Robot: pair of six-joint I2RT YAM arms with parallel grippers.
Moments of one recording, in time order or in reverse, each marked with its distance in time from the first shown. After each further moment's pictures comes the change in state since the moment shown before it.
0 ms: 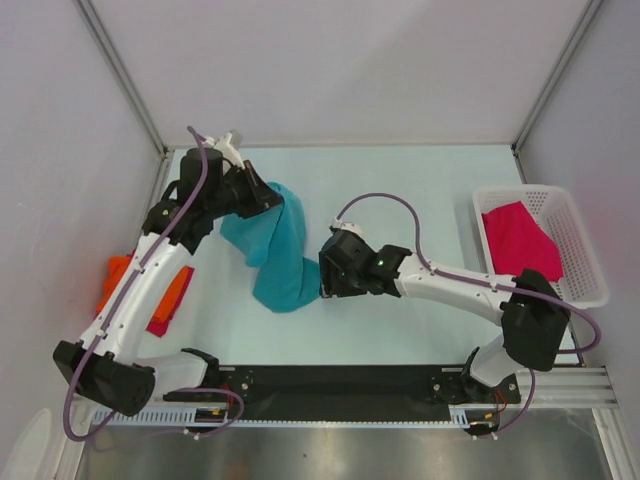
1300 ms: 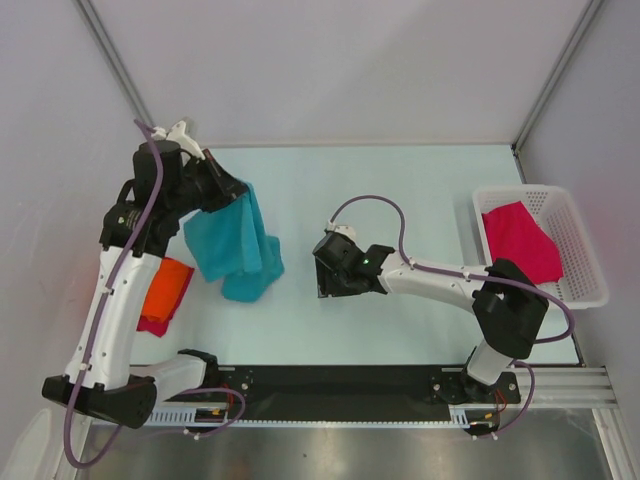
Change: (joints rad) left arm 0.120 -0.071 0.187 -0.223 -0.086 0.042; right arm 0.002 0.138 0.025 0.042 0.023 0.006
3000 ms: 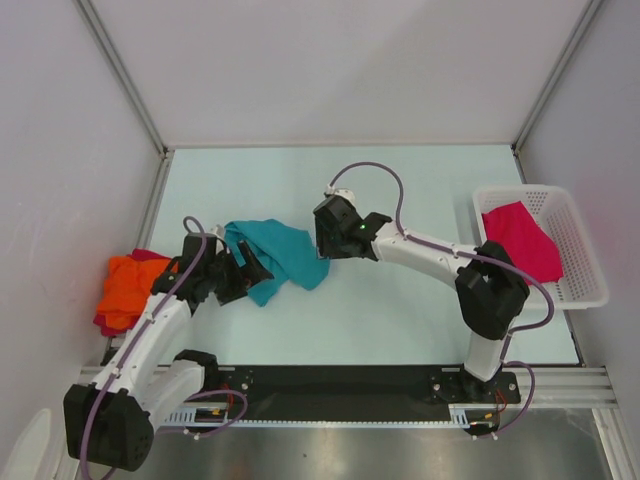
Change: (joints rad) left arm 0.046 -0.227 -0.890 0.227 0.098 -0.100; right arm -0.129 0.134 0.226 0.000 0.050 -0.145
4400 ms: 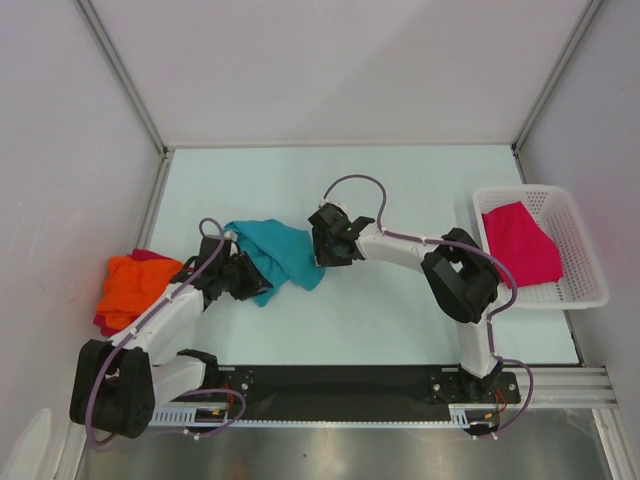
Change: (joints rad) left arm -0.047 0.177 -0.104 0.233 -0.008 -0.048; right arm -0.043 0.190 0.026 0.053 -0.084 -0.012
